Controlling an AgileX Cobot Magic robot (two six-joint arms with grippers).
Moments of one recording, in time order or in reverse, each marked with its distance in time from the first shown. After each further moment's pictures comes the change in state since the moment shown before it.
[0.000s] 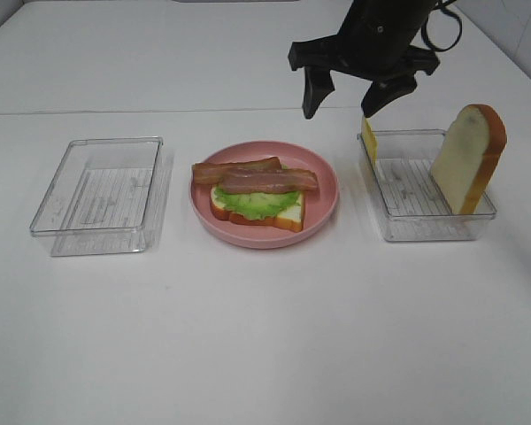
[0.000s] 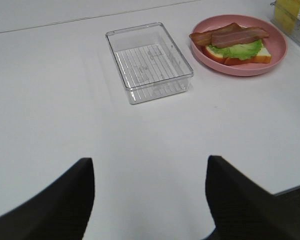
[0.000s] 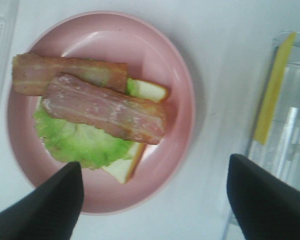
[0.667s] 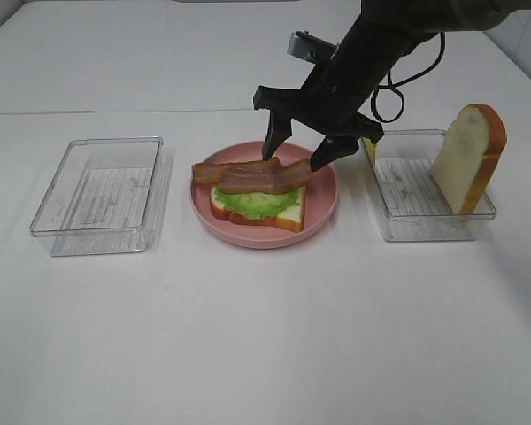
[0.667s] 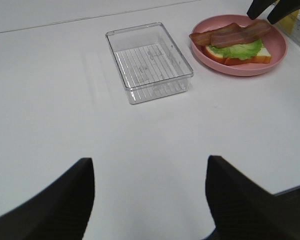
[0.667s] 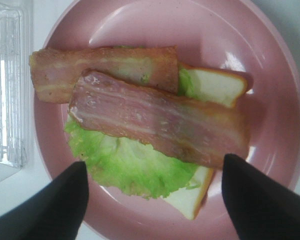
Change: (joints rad) left arm 0.000 0.000 0.000 0.000 0.000 0.000; right arm 0.000 0.187 0.000 0.297 -0.100 -0.045
